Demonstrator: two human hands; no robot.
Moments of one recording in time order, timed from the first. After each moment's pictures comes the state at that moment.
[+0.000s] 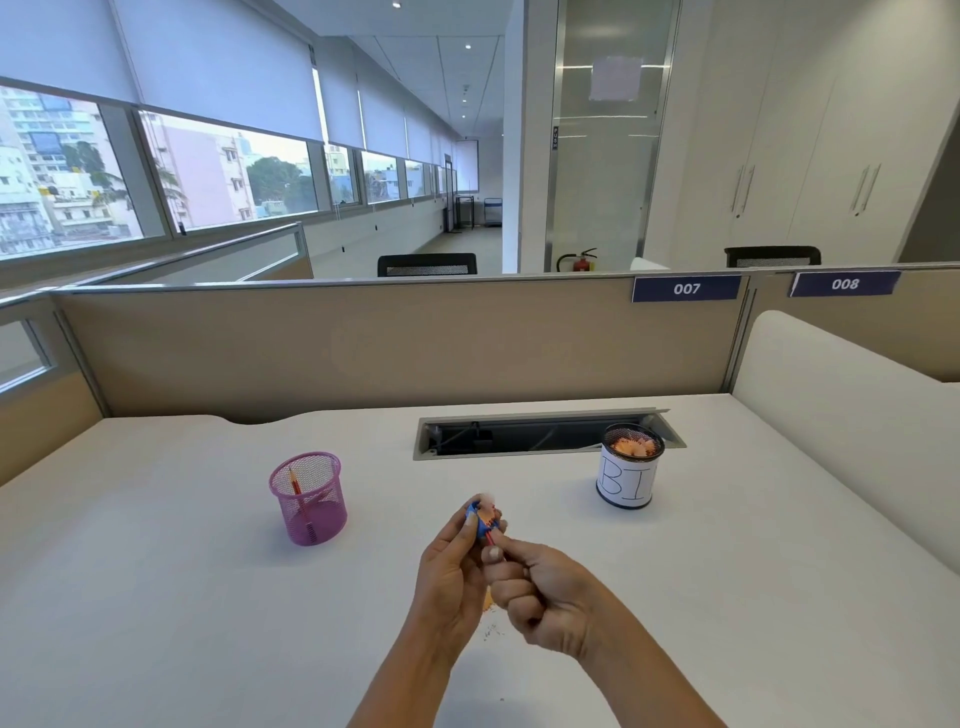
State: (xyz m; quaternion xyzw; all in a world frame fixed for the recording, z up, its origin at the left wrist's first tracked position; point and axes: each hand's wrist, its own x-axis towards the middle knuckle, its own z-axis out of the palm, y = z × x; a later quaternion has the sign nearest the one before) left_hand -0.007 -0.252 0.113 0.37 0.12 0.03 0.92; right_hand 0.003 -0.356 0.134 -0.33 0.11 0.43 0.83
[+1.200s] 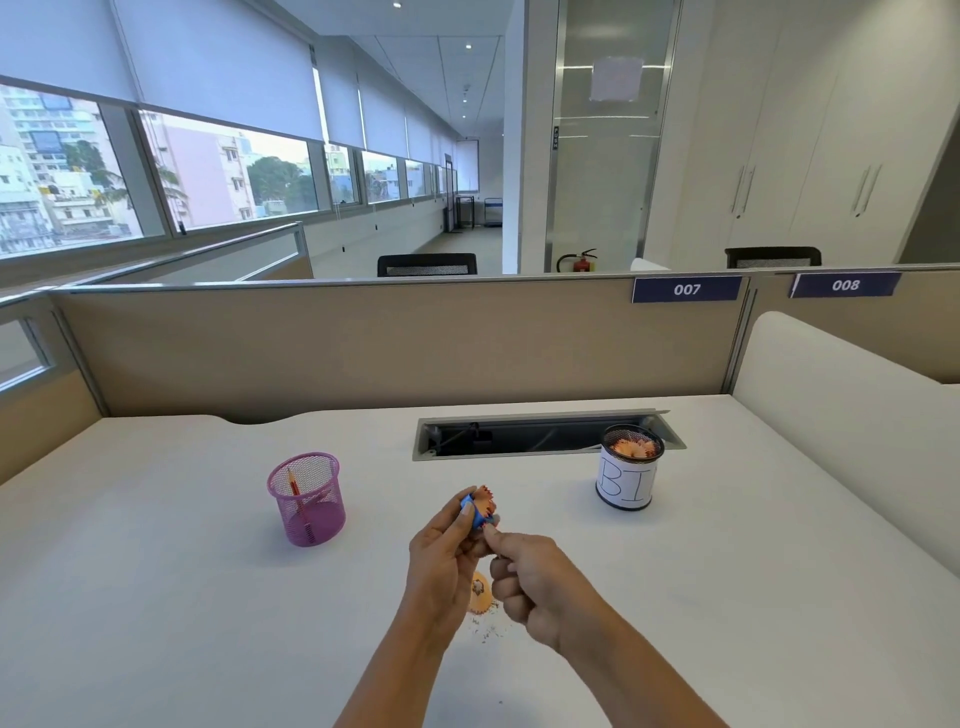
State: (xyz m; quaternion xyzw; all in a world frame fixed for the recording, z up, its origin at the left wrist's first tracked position) left_hand 0.001 -0.245 0.118 0.44 0.10 0.06 0.89; right_hand -0.004 -0.345 0.145 -0.58 0.10 0.28 0.76
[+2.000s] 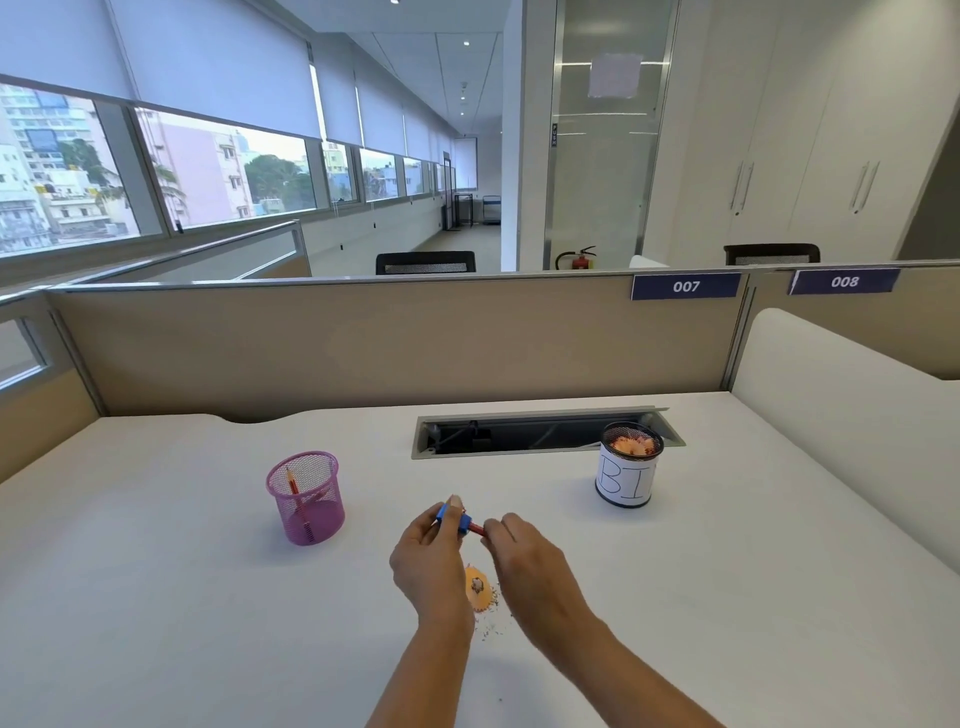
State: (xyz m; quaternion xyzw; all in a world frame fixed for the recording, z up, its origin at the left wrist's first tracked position) left_hand 0.006 -0.260 0.111 0.50 0.30 0.26 0.77; right_hand 0.014 -0.346 0.095 -0.94 -0.25 -0.14 0.20
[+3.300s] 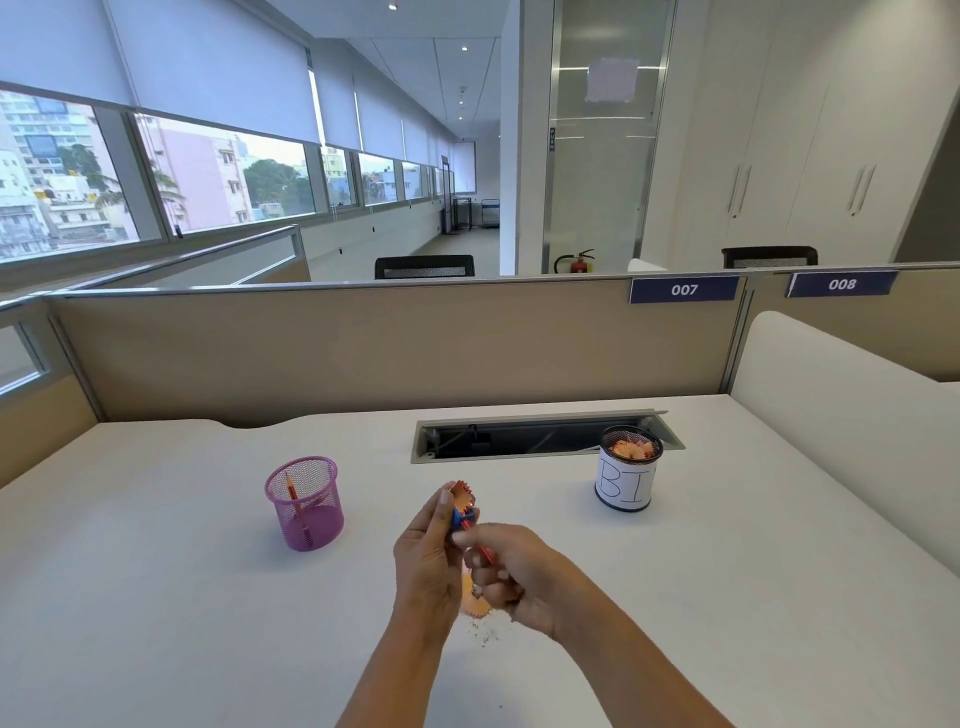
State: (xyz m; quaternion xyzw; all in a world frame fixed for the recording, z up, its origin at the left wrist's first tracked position) left_hand 0.009 -0.240 0.116 0.40 0.16 0.12 0.89; right_hand 0.006 -0.338 0.148 -0.58 0.02 0.32 0.75
